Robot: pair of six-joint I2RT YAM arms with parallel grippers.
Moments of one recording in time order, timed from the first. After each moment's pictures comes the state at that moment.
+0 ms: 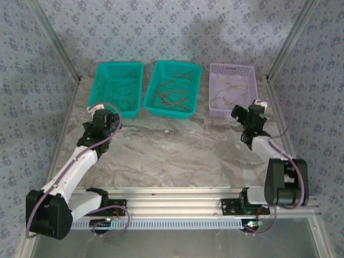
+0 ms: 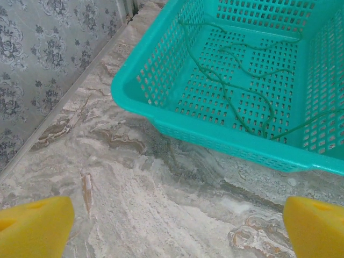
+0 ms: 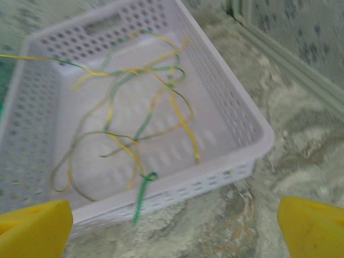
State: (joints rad) left arm -0.26 1.07 0.73 -0.29 -0.51 -0.35; right arm -0.02 1.32 0.66 0.21 0.19 0.34
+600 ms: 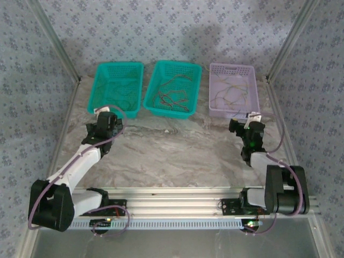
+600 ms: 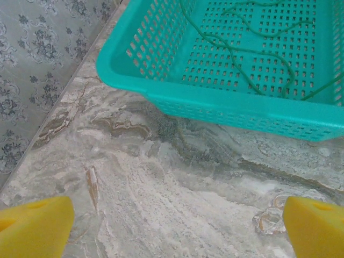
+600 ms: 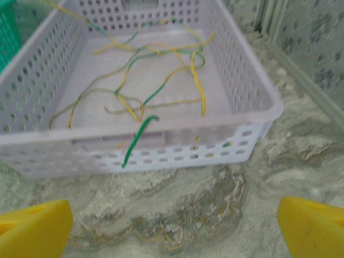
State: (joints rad) left arm -0.26 1.14 0.67 -0.22 -0.52 -0.23; right arm -0.05 1.30 0.36 0.55 0.08 0.08
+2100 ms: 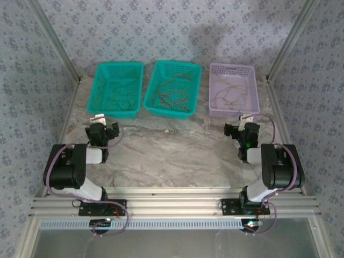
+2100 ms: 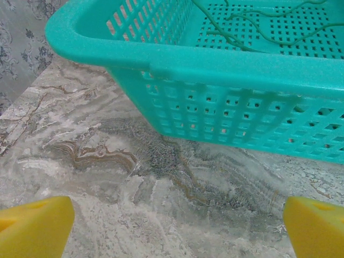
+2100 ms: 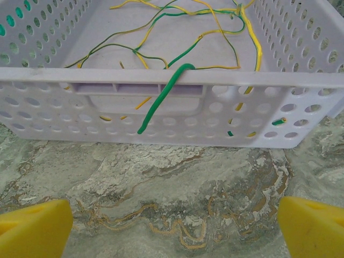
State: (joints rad) left arm -0.01 1.54 0.38 0.73 -0.22 -0.07; right arm -0.04 1.53 0.37 0.73 0.01 0.00
